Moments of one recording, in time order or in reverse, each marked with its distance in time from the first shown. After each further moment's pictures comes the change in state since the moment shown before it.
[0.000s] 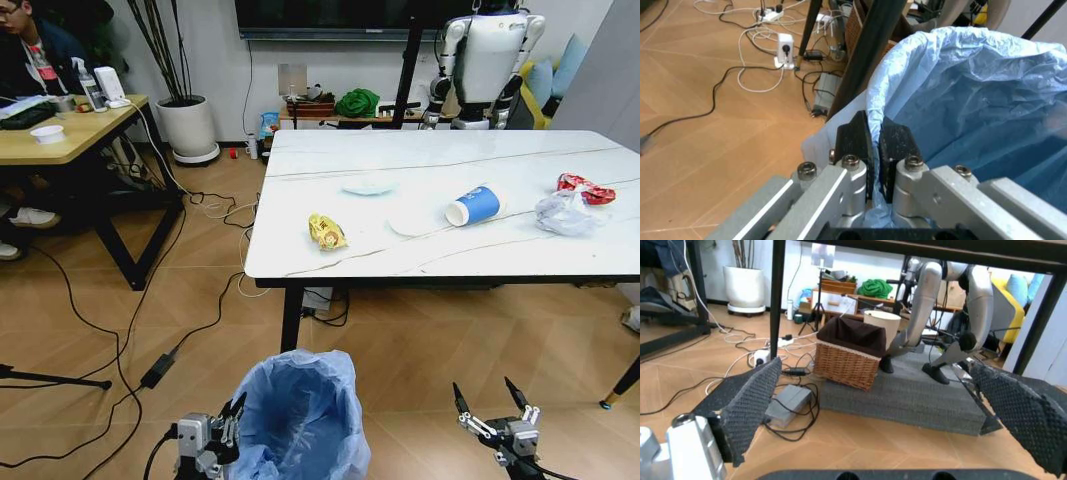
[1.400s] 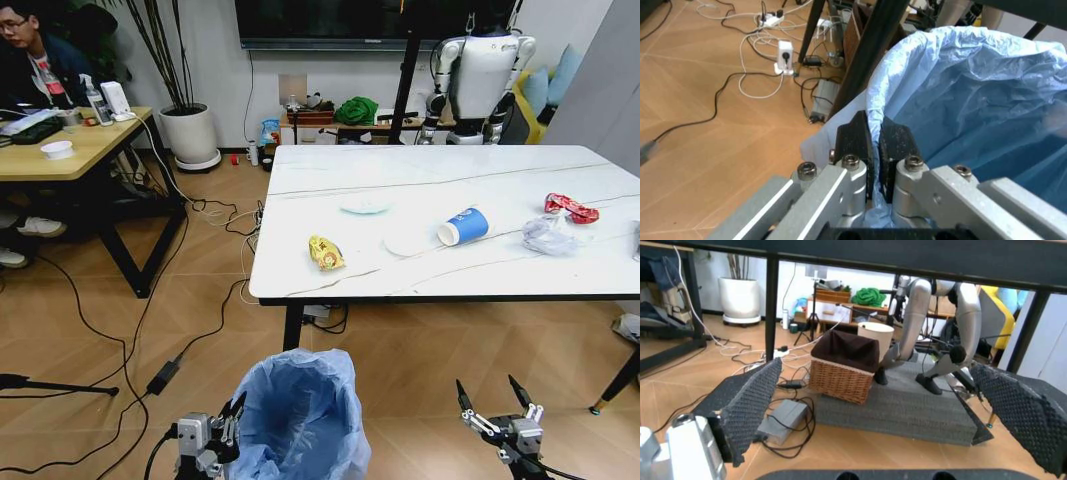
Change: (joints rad) left arm 0.000 -0.010 0.005 0.010 -0.007 0.002 0.001; right arm 0.005 0.005 0.011 0.005 0.023 -0.005 0.000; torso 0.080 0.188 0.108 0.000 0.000
